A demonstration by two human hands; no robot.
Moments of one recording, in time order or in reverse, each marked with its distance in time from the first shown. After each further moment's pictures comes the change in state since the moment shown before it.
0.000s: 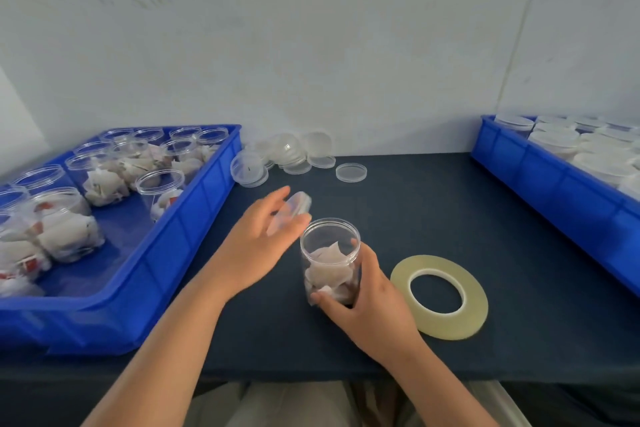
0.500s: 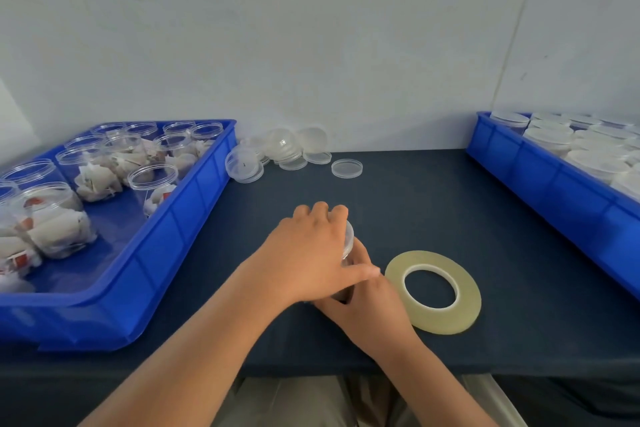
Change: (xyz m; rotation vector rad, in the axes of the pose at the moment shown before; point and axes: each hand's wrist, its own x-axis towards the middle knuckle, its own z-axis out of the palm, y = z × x) left_hand -0.003 0.061 0.059 0.969 -0.184 0.186; right_hand 0.004 0.006 0.005 0.102 0.007 -0.054
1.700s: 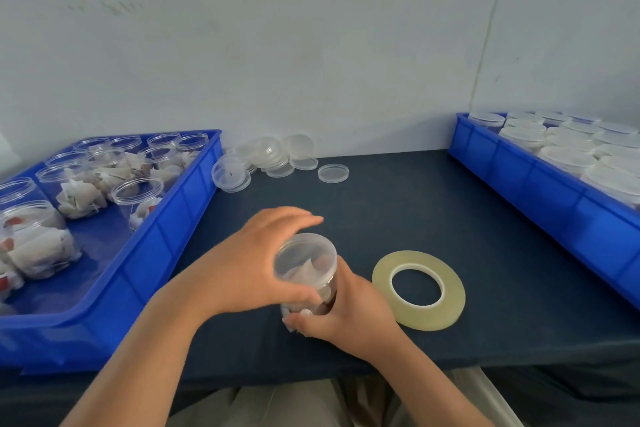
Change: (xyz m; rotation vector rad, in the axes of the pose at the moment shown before) left_hand -0.032 -0.063 -0.006 -0.443 -0.019 0.185; right_hand -0.003 -0.018 -0.009 -0.021 -0.159 0.103
